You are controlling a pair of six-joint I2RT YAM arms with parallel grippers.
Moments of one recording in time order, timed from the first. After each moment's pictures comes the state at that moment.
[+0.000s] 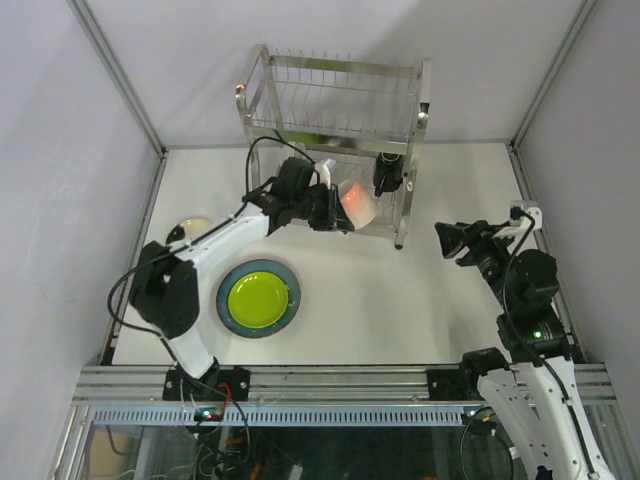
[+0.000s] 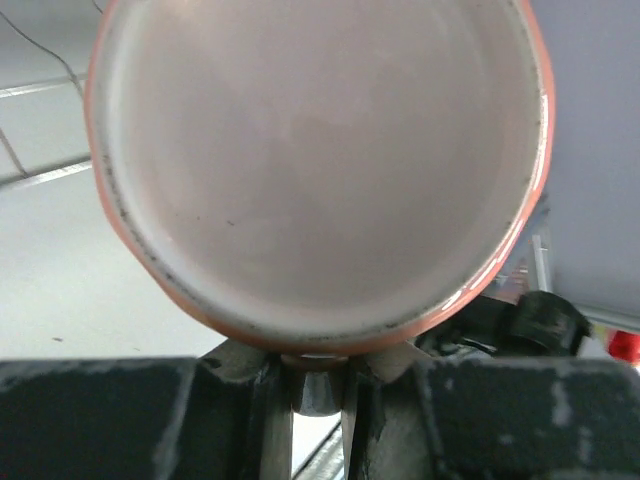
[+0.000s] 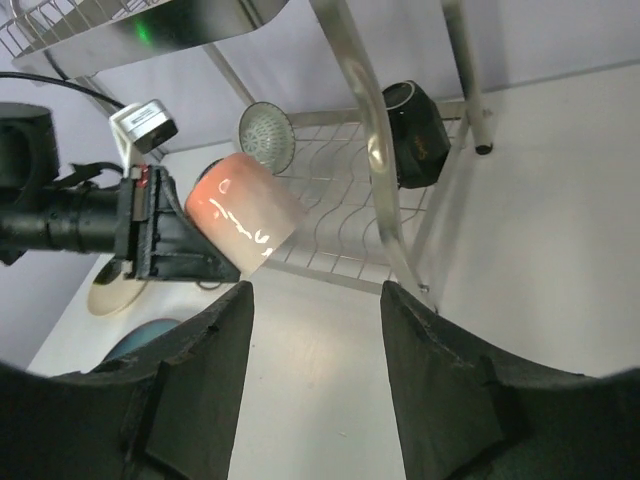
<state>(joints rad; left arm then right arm) -0.61 1.68 1.33 -0.31 0.47 -0.62 0.20 0.49 0.68 -0.25 -0.13 0.44</state>
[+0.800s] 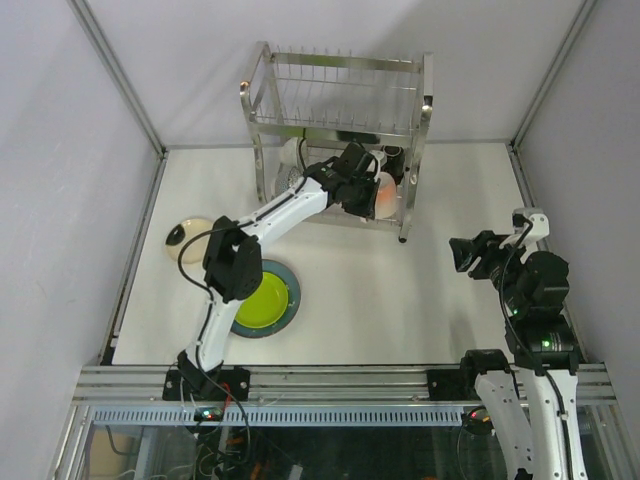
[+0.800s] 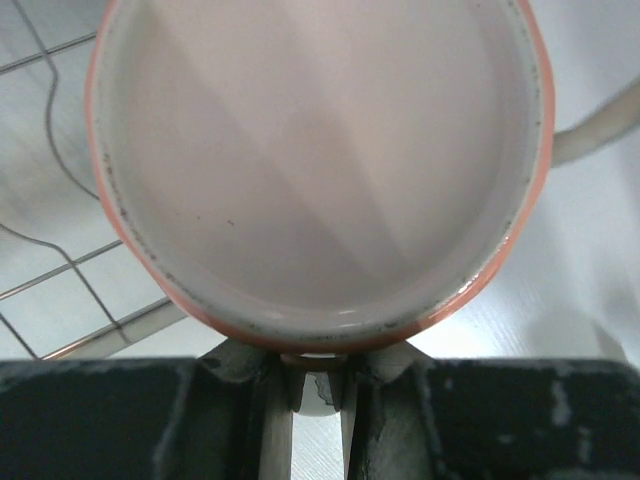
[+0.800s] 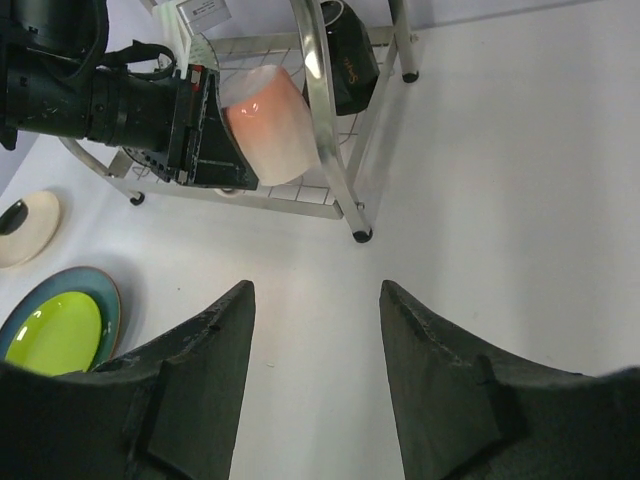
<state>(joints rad) -0.73 2.21 2.06 -0.71 0.13 -0.32 0.01 0.45 0.77 -0.55 -0.23 0.27</state>
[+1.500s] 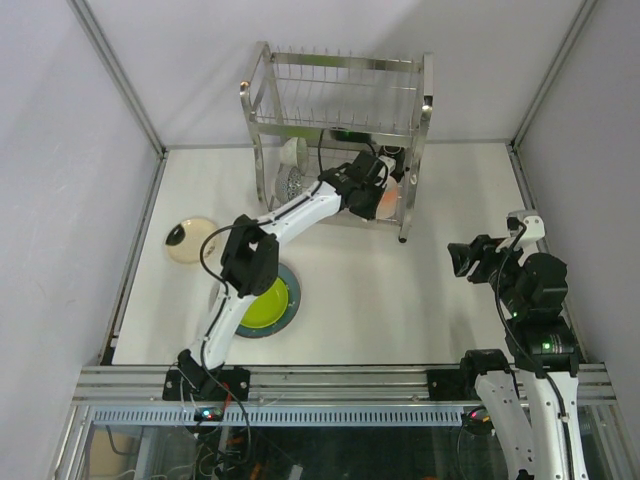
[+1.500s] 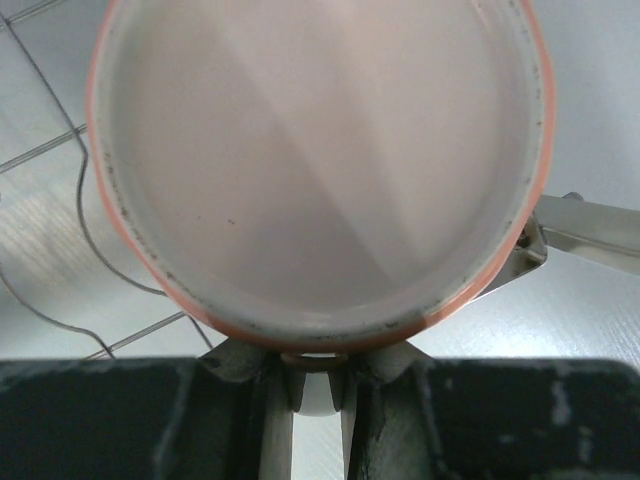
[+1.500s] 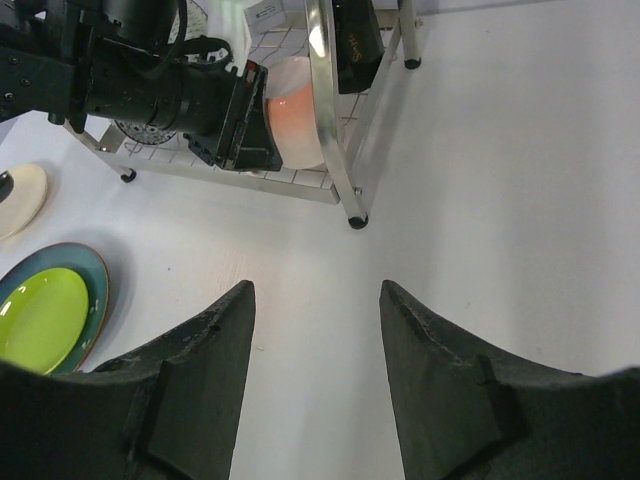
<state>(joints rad) -0.75 2.36 2.16 -0.69 0.00 -0.21 0.03 0.44 0.77 -0.59 -0.24 0.22</state>
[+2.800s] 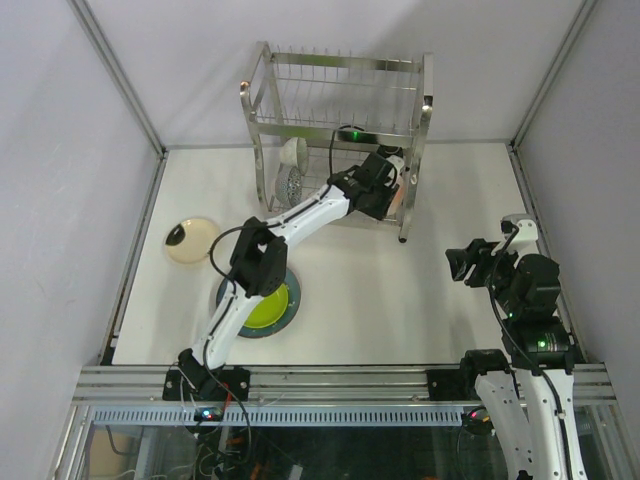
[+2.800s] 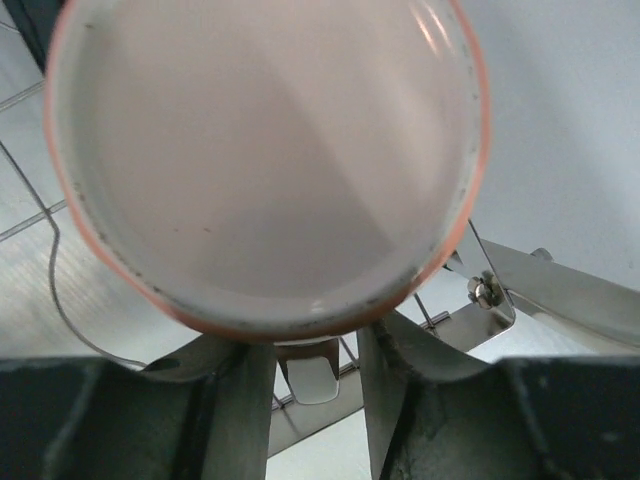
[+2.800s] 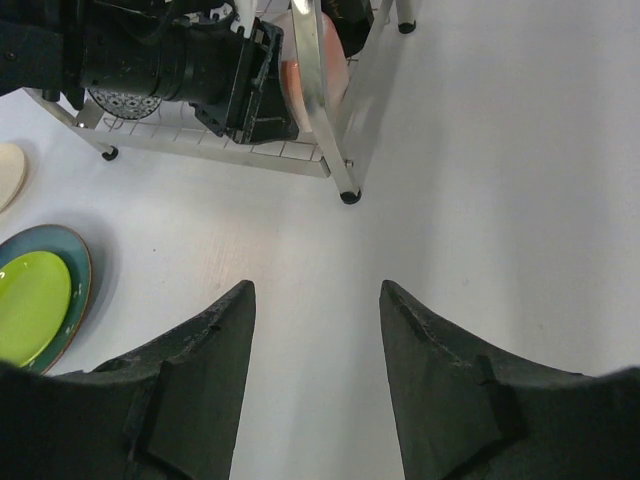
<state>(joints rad) -0.78 2.44 2.25 -0.64 -0.02 -0.18 0.03 0.43 0.72 -0.60 -0.24 0.21</state>
